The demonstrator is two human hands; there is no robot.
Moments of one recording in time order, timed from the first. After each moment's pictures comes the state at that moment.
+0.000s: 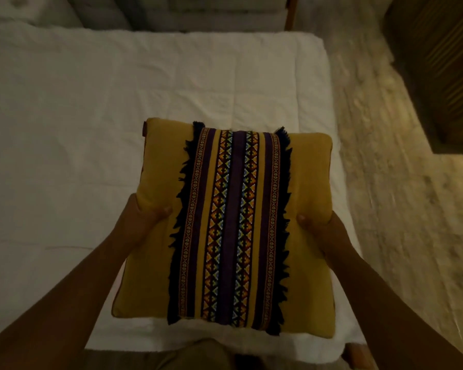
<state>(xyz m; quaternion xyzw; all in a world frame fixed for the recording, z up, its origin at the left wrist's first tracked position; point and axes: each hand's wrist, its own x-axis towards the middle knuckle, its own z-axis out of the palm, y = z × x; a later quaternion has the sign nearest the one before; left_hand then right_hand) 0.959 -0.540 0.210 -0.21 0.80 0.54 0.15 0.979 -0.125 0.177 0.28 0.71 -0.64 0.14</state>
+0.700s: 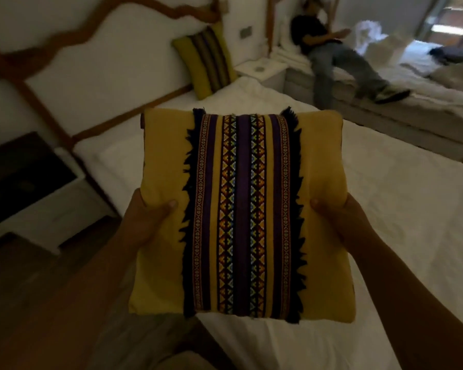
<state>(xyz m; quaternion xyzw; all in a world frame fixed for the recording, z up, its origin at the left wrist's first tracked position) 1.230 -0.670 0.351 -0.37 0.68 0.59 -0.23 0.942 -0.361 0.343 -0.11 0.72 -0.62 0.28</state>
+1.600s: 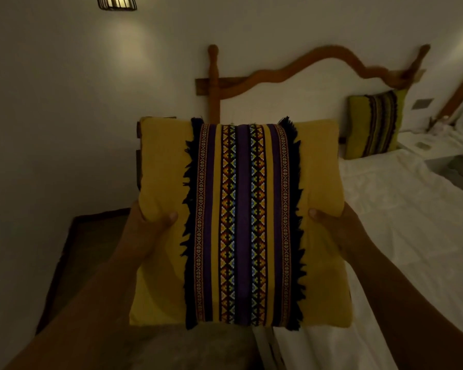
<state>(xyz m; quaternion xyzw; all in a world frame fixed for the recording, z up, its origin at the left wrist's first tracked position) 1.586 -1.024 0.363 -0.57 0.53 0.47 -0.41 1.173 -0.917 0.374 -0.33 0.63 -0.58 0.40</state>
